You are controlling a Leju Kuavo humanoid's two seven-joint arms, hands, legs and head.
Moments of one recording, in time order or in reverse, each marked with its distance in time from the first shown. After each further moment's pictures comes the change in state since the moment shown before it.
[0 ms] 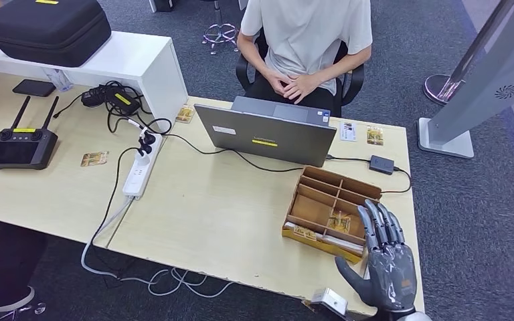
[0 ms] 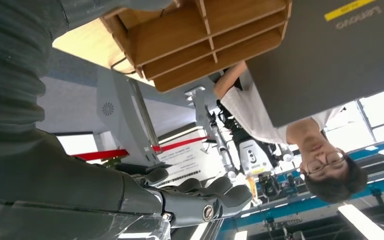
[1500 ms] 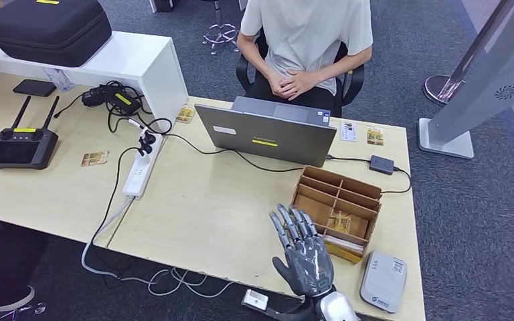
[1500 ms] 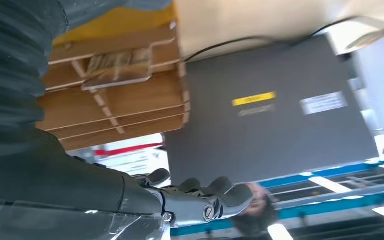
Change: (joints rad) left arm -0.001 -0.001 0.000 0.000 -0.037 -0.017 0.002; right arm -0.190 0.244 0.113 0.515 0.282 -0.177 -0.030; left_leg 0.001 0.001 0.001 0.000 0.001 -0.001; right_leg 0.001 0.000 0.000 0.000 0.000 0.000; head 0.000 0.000
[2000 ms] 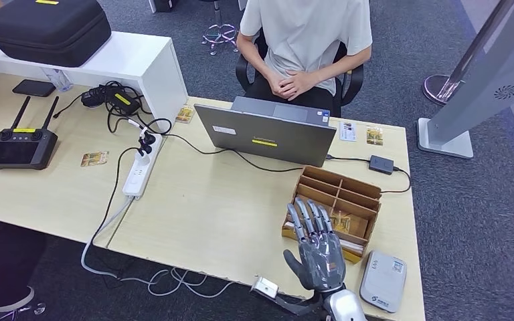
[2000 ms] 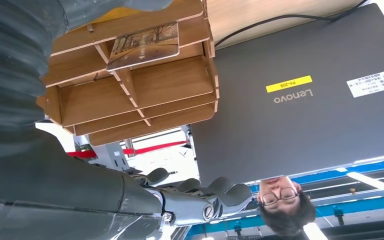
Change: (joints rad) left arm 0.000 0.000 0.000 0.000 -0.005 0.003 0.002; right arm 0.024 0.044 -0.113 -0.023 0.023 0.000 -0.014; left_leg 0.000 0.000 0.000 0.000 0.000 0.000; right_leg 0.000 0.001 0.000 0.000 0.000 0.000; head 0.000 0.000
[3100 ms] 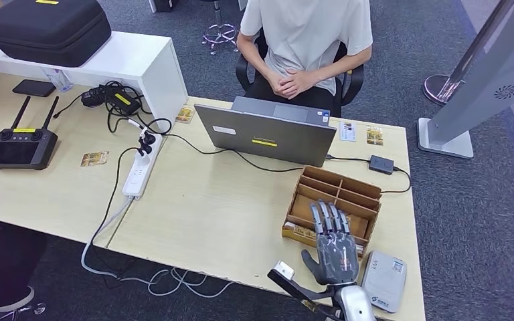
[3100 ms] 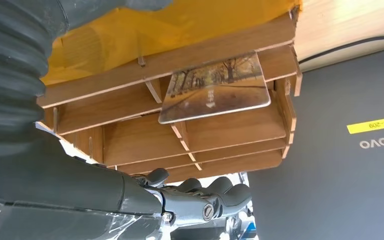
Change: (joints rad) left arm -0.001 0.003 0.000 0.000 -0.023 0.014 0.000; right arm -0.069 0.006 -0.126 0.180 0.025 0.000 0.069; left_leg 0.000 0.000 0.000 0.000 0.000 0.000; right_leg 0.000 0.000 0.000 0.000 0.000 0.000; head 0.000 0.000
